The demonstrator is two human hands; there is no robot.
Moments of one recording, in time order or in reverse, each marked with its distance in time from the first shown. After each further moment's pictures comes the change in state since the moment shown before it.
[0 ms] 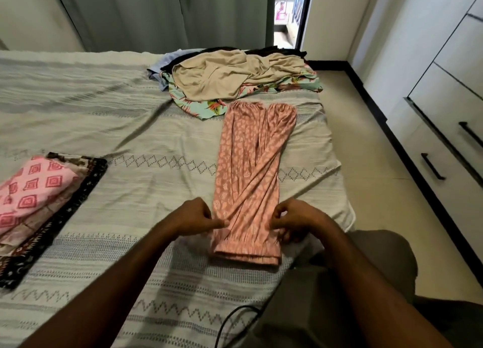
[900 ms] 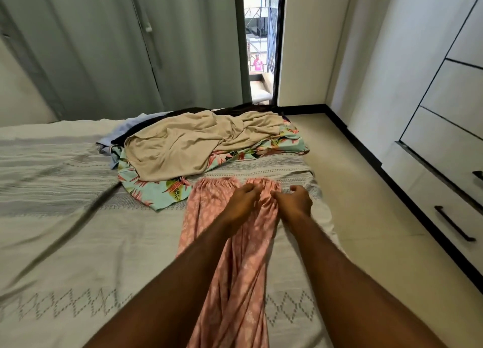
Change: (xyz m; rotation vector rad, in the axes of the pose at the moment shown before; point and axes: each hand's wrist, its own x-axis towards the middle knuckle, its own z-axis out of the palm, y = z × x) left_hand 0.322 0.179 -0.073 -0.758 0.202 0.312; right_hand 0.254 -0.051 -0.206 0.635 0.874 0.050
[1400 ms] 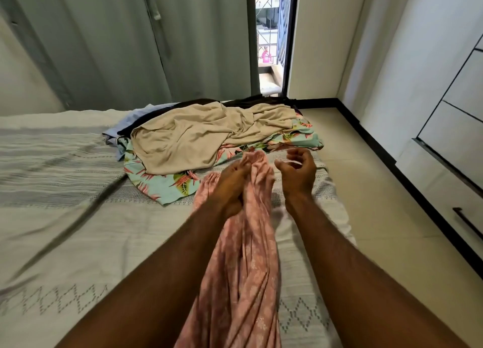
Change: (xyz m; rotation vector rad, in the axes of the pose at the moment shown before) left_hand 0.023 0.015 -0.039 -0.620 0.054 -0.137; right_hand -0.002 -0.043 0.024 0.481 0.026 -0.358
